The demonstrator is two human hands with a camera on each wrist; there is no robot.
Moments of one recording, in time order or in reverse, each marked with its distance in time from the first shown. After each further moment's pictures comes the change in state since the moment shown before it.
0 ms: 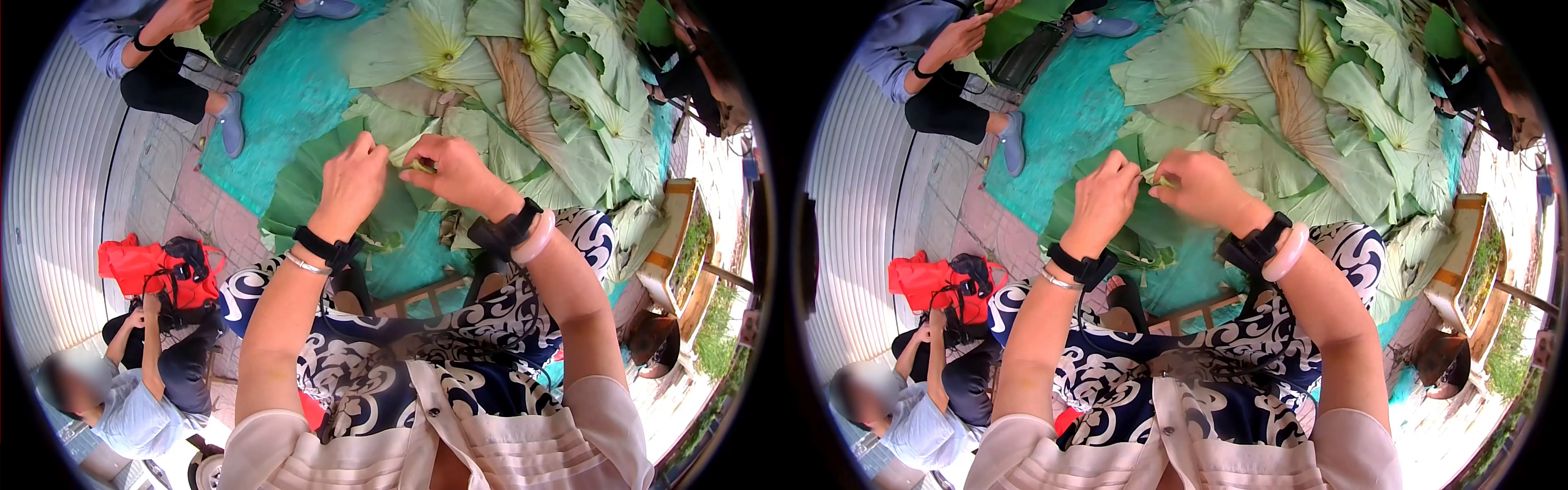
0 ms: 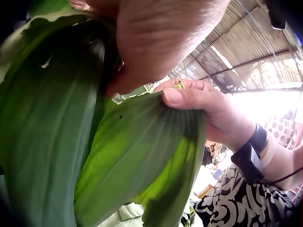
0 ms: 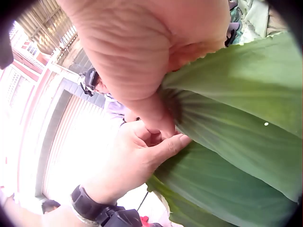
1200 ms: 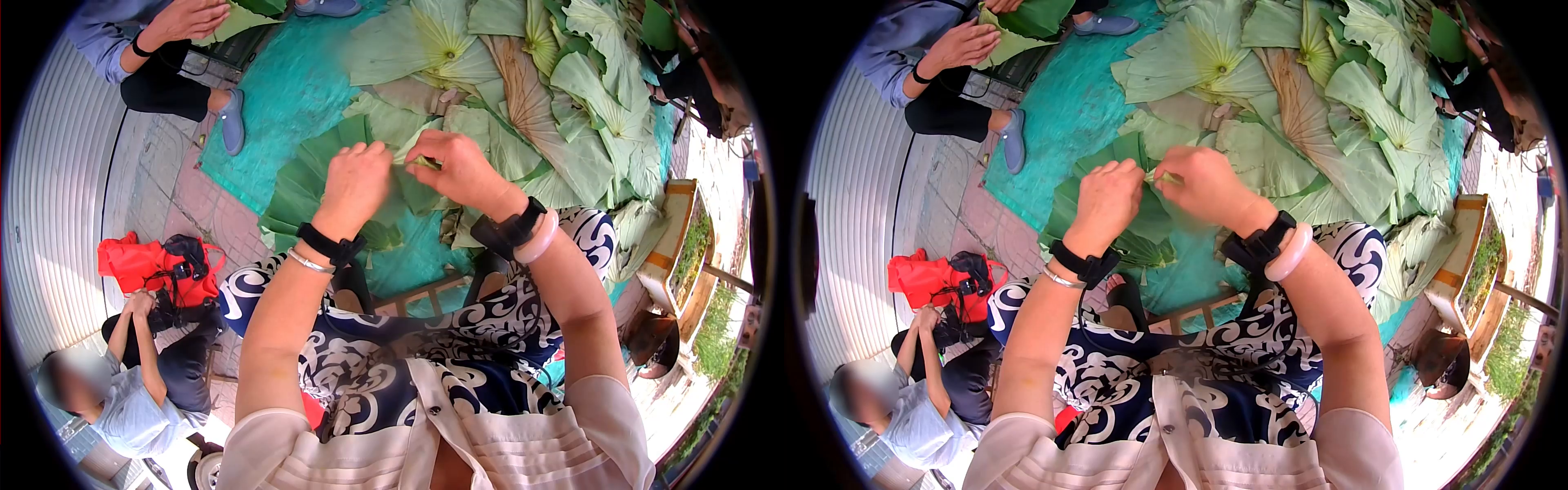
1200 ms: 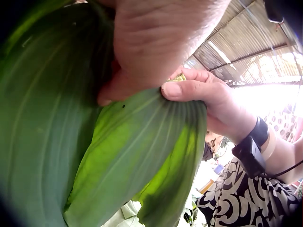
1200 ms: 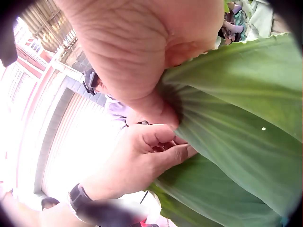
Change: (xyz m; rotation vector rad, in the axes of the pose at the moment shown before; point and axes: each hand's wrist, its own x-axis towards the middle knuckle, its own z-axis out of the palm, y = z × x) left_hand 0.001 -0.002 0.007 0.121 -0.032 0.111; right_hand 0.002 0.004 0.000 -0.042 0.078 -0.191
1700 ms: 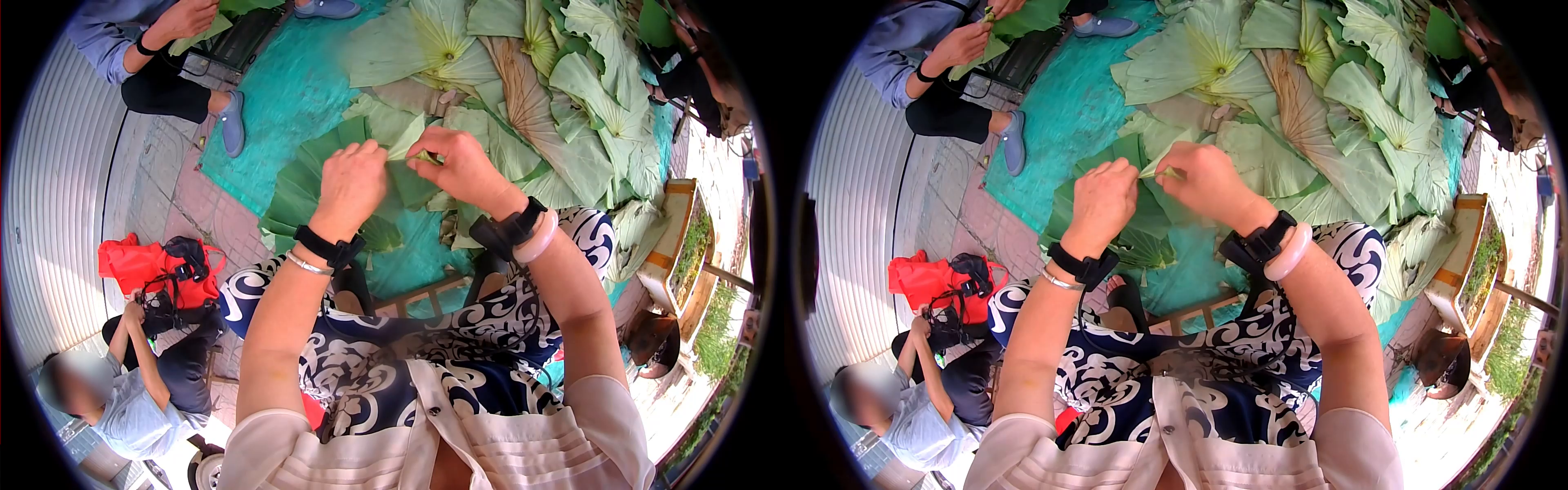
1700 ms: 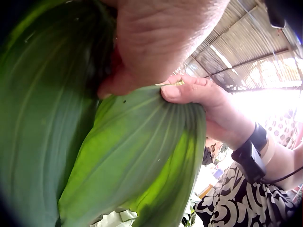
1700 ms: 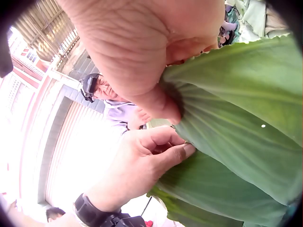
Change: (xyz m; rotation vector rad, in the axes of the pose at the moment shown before) left_hand 0.001 0.002 -0.009 -0.009 0.028 -0.052; right_hand 0.001 -0.002 -0.003 0.066 0.040 0.086
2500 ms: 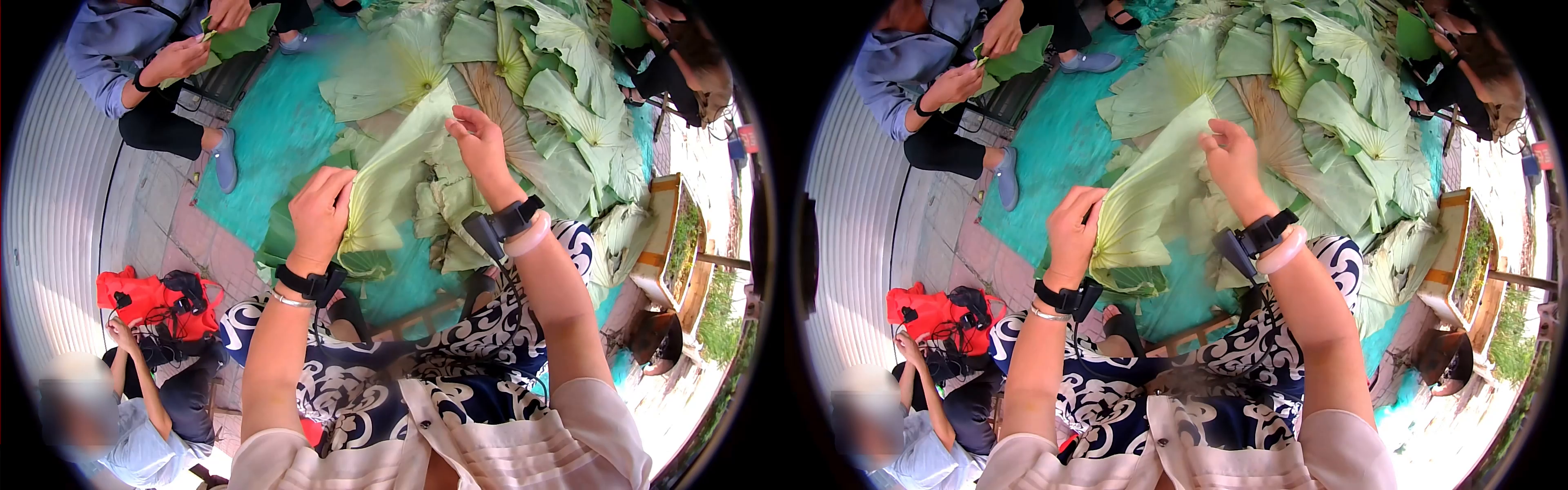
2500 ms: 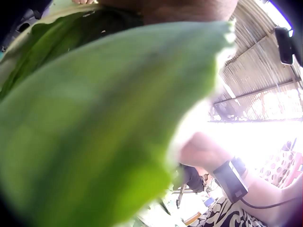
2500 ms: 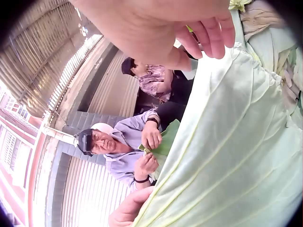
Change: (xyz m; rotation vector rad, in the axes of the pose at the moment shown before) left_hand -0.001 -0.005 -0.027 -0.436 0.337 -0.126; right_hand 0.021 0.064 -0.039 0.252 0.540 0.407
